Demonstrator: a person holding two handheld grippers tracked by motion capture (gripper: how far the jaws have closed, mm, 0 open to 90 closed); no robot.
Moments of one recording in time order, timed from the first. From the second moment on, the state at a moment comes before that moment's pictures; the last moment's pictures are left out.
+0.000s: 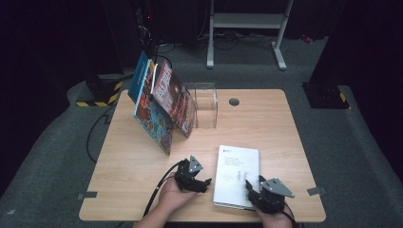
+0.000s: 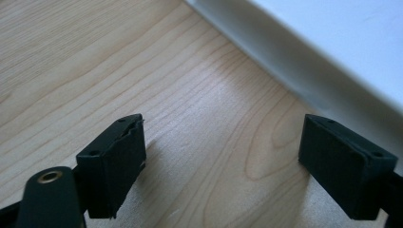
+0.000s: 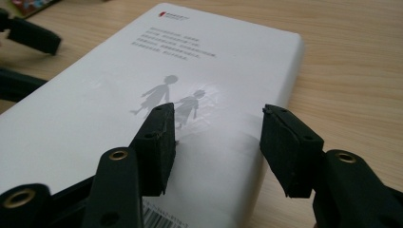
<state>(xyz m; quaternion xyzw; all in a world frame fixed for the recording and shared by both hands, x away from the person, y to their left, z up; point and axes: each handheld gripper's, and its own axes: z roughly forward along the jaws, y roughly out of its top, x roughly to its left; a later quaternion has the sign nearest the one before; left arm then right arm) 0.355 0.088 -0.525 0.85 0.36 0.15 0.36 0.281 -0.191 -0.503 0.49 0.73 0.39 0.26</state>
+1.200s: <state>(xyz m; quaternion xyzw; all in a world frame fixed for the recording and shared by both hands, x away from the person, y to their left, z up) 0.342 0.104 -0.522 0.84 0.37 0.13 0.37 0.297 -0.195 -0.514 0.51 0.75 0.34 0.26</state>
